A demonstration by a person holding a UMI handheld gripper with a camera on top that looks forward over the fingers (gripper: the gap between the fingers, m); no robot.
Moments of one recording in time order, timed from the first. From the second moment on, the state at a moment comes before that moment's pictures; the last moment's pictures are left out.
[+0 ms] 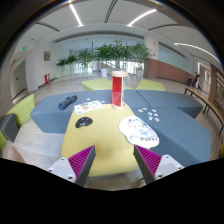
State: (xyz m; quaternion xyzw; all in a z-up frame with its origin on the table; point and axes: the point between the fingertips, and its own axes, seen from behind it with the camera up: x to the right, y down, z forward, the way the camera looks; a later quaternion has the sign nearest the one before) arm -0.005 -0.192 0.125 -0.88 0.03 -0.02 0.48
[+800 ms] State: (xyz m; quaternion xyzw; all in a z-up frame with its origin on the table) arm -0.159 -0.007 0.019 -0.89 -0.07 0.07 0.44
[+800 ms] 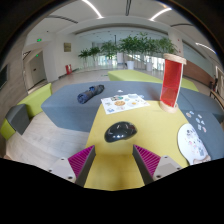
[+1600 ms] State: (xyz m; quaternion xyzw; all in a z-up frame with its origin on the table) arm -0.181 0.110 -0.012 -0.90 -0.06 0.02 0.44
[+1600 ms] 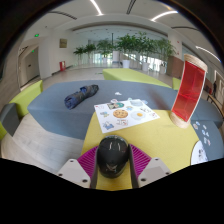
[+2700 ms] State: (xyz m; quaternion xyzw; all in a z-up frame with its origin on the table) arm 0.111 -0.012 0.045 -0.90 0.01 0.02 0.44
